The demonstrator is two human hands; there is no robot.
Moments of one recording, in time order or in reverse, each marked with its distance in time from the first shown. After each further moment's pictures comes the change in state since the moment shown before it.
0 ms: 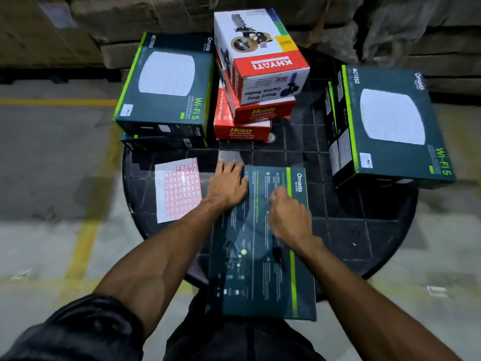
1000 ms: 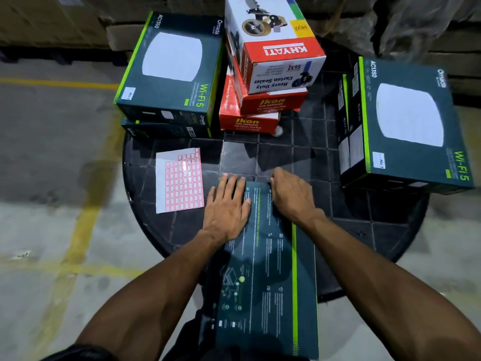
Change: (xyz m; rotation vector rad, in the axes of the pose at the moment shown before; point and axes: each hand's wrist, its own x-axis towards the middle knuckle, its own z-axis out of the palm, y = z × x) left_hand -0.062 -0.008 0.051 0.112 0.119 0.013; right_hand 0.062 0.020 0.022 -0.180 0.024 -0.211
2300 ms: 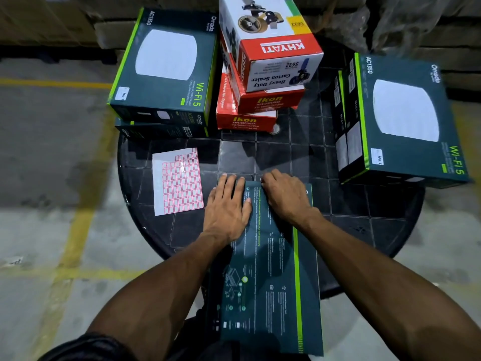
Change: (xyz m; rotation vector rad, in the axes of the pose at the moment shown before) left_hand 0.001 -0.002 0.004 -0.033 0.020 -0.003; right_hand 0.002 -0.003 0.012 -0.142 0.060 -0.193
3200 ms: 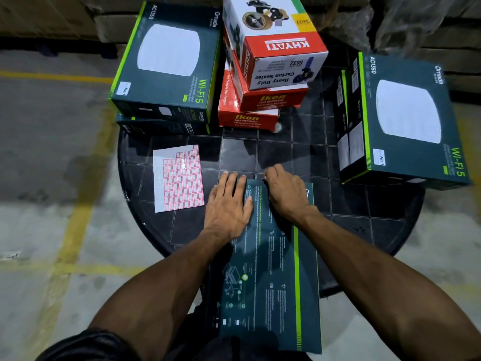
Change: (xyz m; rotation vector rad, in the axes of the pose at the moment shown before) left_hand 0.000 0.001 -0.002 -0.003 -0.001 0.003; right_hand 0.007 -0.004 0.000 0.000 -0.039 0.094
